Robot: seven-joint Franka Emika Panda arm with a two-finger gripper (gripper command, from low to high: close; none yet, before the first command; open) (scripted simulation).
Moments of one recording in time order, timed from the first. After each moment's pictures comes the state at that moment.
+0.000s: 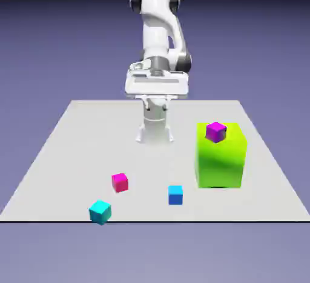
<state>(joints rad) -0.03 -0.53 0.04 -2.80 0.03 3.02 0.79</state>
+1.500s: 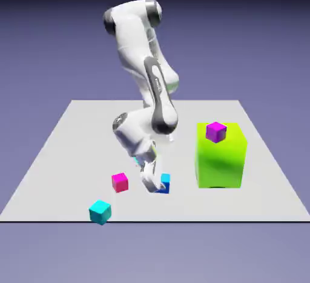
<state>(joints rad) -0.95 0.36 0.82 -2.49 0.65 2.71 1.87</state>
